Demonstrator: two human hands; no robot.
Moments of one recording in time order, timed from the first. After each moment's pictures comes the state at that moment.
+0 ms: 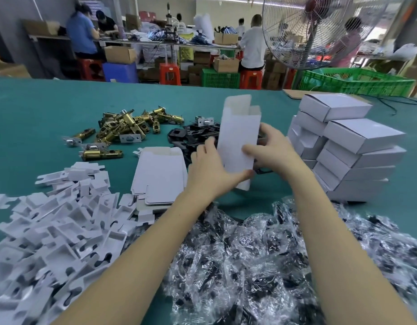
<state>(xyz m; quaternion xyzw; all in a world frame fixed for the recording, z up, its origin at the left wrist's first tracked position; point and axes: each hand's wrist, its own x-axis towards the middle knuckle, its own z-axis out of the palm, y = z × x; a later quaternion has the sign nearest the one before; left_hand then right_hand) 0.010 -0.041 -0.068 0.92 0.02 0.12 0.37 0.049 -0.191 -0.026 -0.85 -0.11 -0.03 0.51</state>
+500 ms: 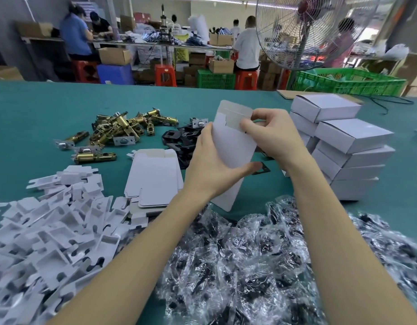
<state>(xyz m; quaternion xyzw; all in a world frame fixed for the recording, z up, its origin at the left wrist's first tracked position) 0.005 -0.049 -0.058 0.86 -0.05 0.20 0.47 0.036 -0.188 0.009 -0.84 -0.13 -0.14 0.51</state>
